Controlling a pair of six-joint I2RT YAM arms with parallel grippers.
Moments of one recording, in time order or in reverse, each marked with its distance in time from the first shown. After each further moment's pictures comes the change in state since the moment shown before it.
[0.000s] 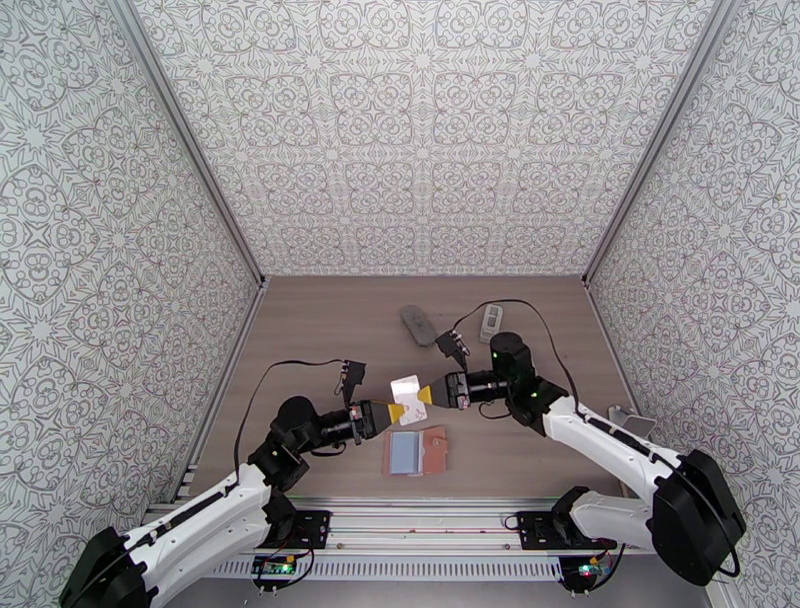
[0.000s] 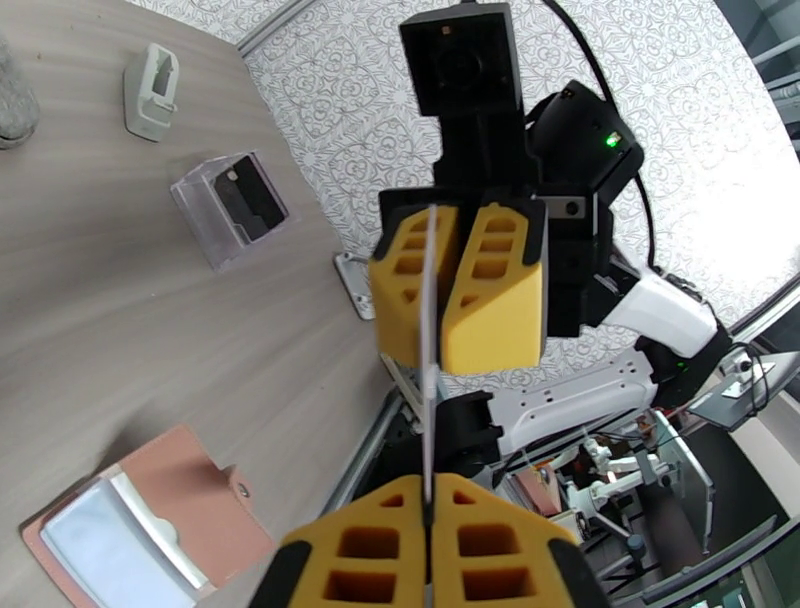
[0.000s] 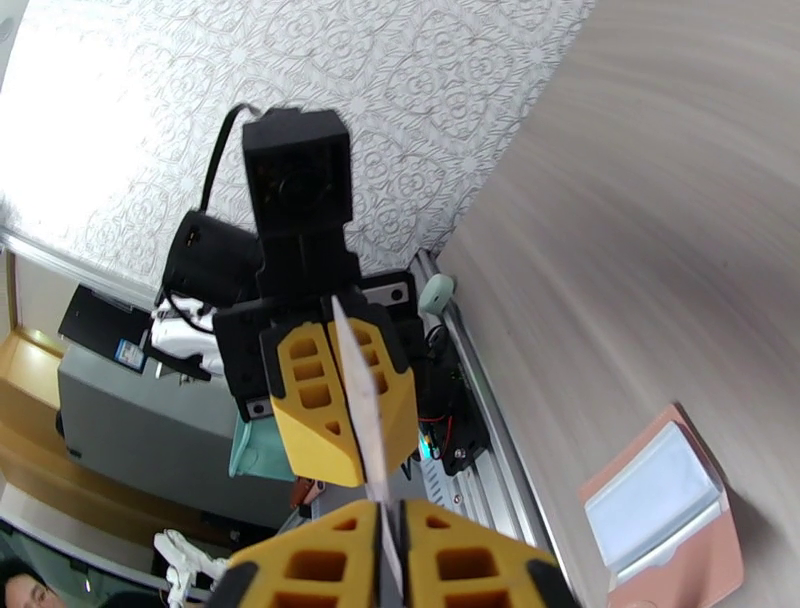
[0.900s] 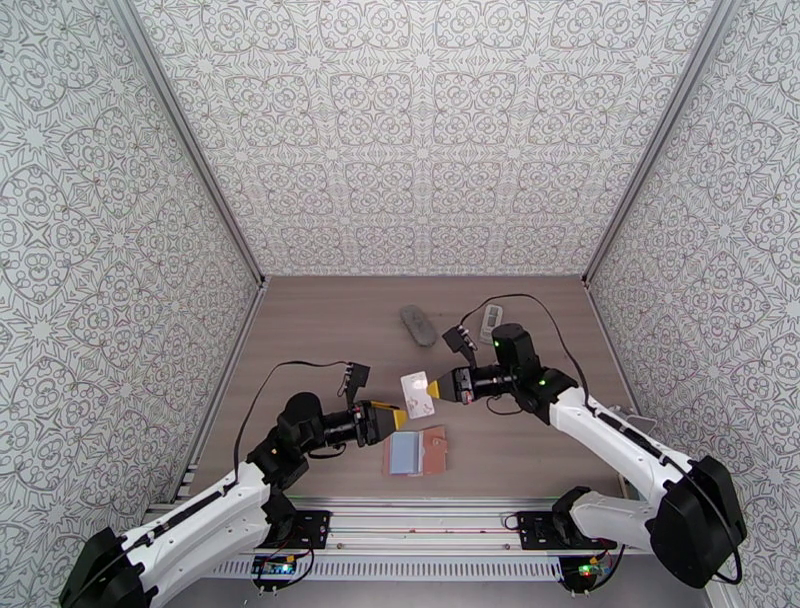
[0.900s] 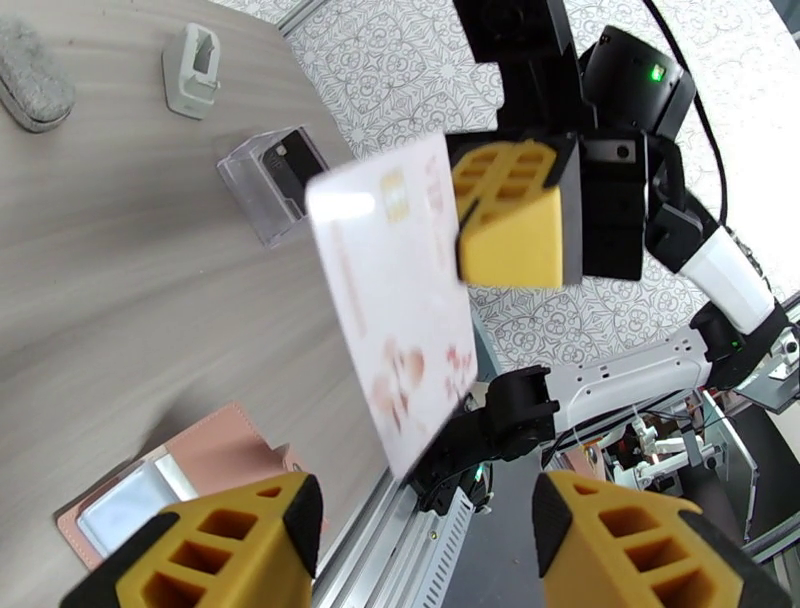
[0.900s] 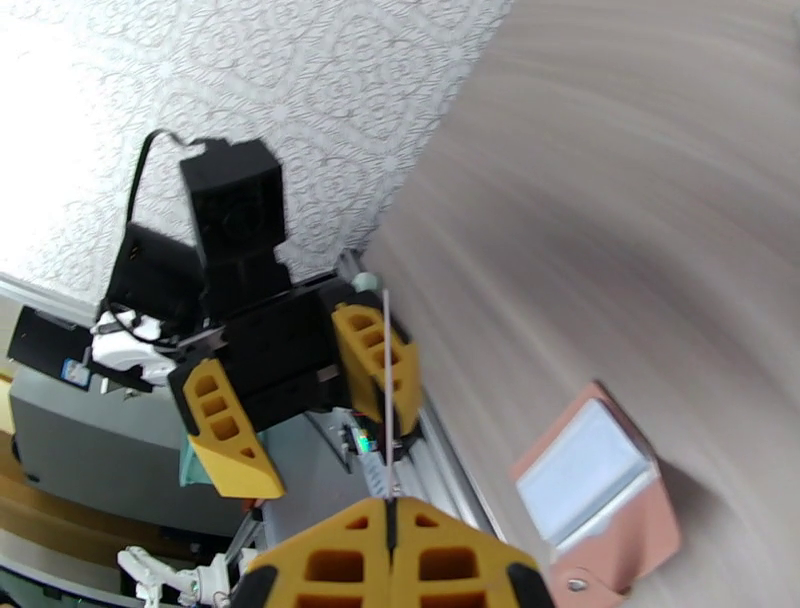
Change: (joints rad) left arm -0.002 0.000 0.028 -0.156 -0.022 0.144; right arm -0.046 -0.009 0.106 -0.323 0.079 -0.168
